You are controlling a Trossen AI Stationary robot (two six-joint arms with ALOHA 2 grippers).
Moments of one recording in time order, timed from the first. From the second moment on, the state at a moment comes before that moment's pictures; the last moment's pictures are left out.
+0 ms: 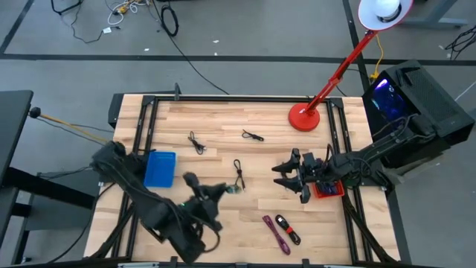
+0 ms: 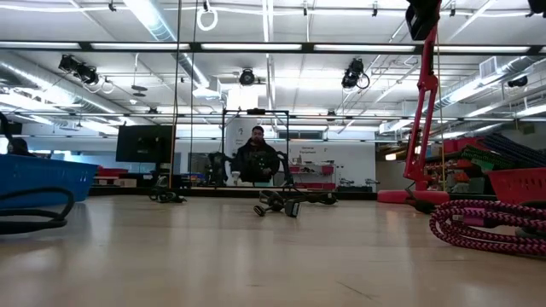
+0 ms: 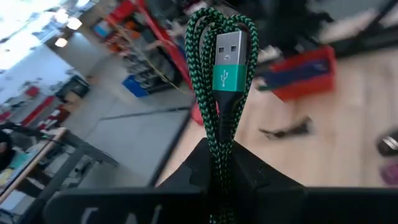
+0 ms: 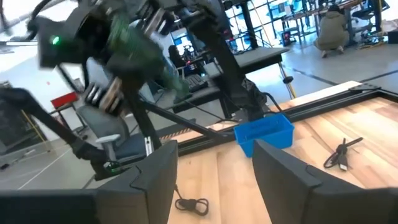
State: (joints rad) left arm -0.73 1.83 1.86 -1.09 -1.31 -0.49; right arm 0.45 1.05 0.51 0.58 0.37 0.33
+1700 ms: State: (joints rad) left arm -0.28 1.69 1.02 1.09 -0.09 0.09; right arm 0.49 1.28 0.62 0.86 0.33 0.07
